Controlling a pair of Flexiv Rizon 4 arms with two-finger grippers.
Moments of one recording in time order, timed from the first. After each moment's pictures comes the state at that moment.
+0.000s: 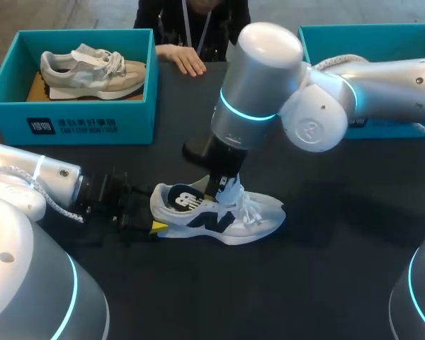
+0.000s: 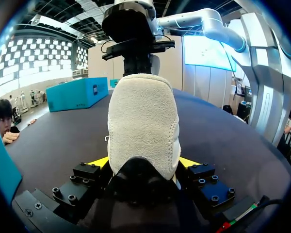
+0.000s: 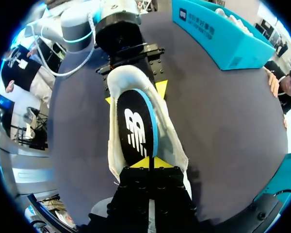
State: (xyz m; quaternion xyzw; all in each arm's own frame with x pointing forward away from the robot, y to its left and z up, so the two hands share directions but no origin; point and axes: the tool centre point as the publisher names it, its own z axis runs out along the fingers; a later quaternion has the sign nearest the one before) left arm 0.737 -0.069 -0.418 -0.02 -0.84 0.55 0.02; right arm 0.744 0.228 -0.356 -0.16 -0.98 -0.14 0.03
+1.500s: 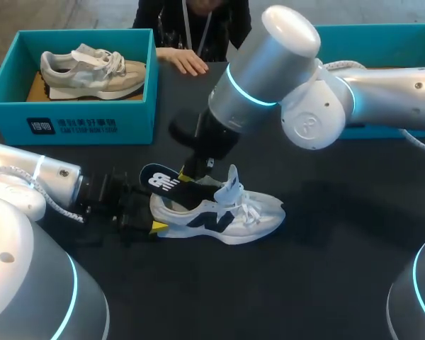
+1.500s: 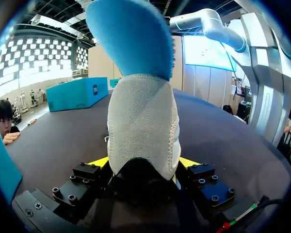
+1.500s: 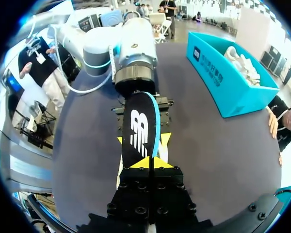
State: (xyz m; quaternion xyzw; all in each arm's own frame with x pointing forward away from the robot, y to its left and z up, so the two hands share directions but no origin) left arm 0.737 -0.069 -0.418 -0.02 -0.84 0.55 0.02; right arm 0.761 0.284 -0.312 -0.07 -0.96 -0.25 0.03
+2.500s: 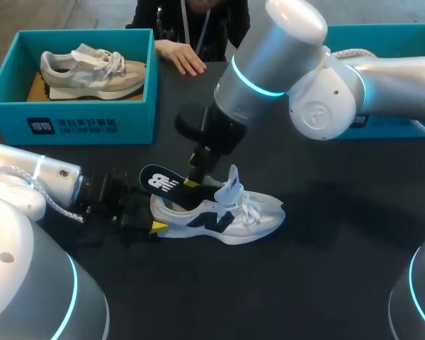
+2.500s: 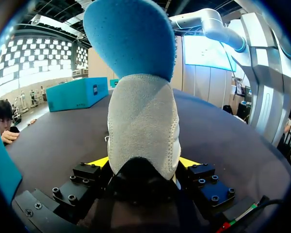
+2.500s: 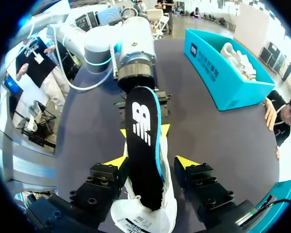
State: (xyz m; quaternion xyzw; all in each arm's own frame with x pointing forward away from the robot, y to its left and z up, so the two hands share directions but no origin) left arm 0.737 -0.069 -0.418 -0.02 -0.84 0.55 0.02; right arm 0.756 0.265 -0.293 -0.08 -0.97 -0.24 0.04
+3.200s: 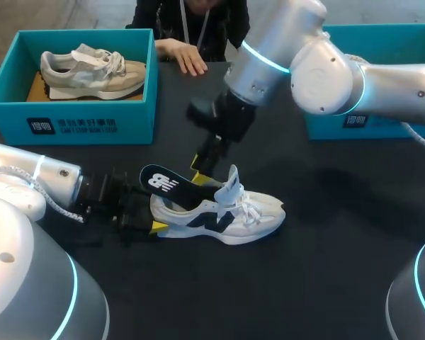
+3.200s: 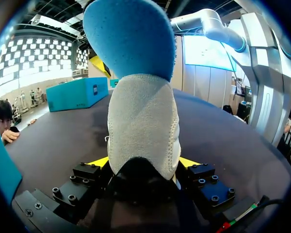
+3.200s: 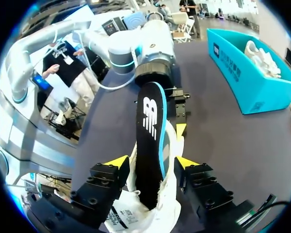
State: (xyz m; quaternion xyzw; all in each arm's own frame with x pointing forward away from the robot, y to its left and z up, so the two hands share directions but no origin) left arm 0.737 -0.069 -0.418 -0.02 -0.84 0.55 0.02; right arm 0.761 0.255 -0.306 -0.01 -0.95 -0.26 0.17
